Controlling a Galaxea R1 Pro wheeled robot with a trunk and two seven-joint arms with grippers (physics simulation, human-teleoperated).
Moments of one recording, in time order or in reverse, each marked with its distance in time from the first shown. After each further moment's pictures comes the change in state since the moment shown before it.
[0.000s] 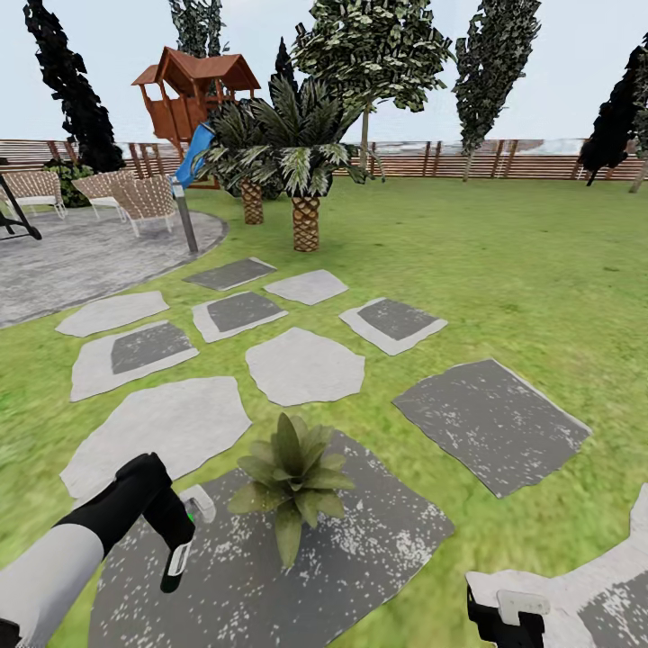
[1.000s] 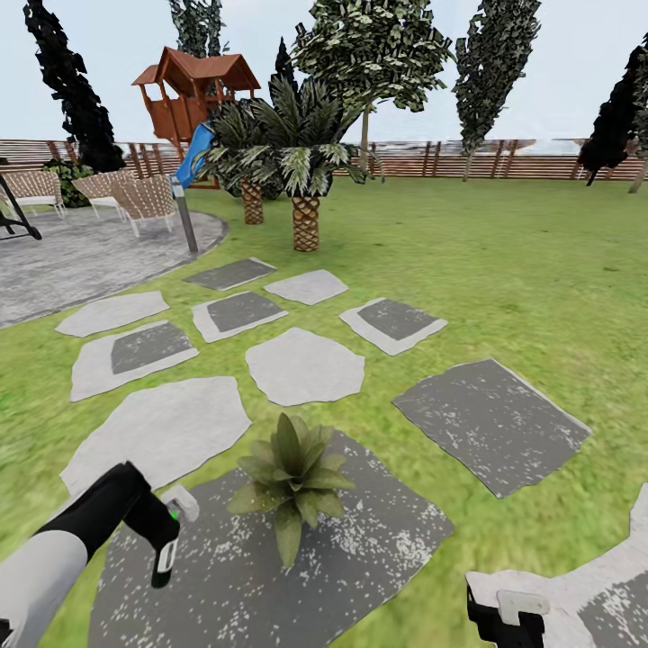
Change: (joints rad) left arm 0.008 0.026 0.148 0.085 0.024 -0.100 0.117; right arm 0.000 0.000 0.000 0.000 0.000 0.000 0.000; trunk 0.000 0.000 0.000
